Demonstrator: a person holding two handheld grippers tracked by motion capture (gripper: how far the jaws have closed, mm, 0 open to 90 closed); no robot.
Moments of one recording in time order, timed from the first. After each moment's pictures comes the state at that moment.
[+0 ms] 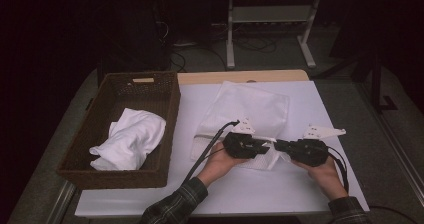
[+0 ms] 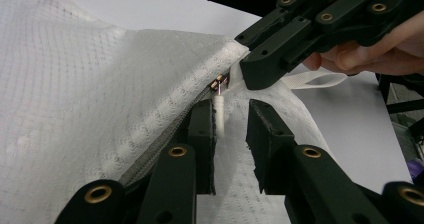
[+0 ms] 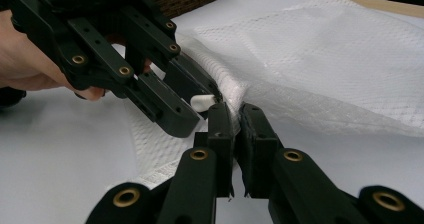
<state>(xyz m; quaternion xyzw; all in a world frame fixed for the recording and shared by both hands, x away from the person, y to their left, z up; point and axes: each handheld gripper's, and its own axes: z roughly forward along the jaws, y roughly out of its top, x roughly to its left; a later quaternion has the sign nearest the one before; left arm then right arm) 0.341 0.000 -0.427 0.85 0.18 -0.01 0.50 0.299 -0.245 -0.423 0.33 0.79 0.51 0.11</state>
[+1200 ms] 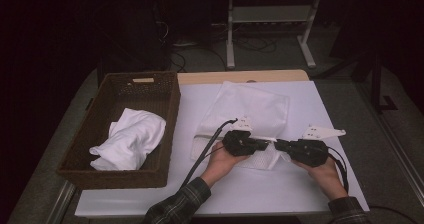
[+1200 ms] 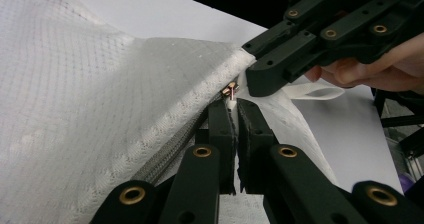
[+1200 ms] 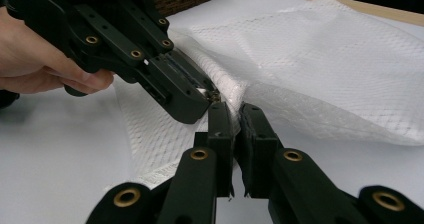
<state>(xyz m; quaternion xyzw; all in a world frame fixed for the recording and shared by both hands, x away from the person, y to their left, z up) 0.344 0.004 -0.426 0.84 0.20 -0.02 0.51 0.298 -0.244 -0.422 0.33 0.79 0.50 0.13</state>
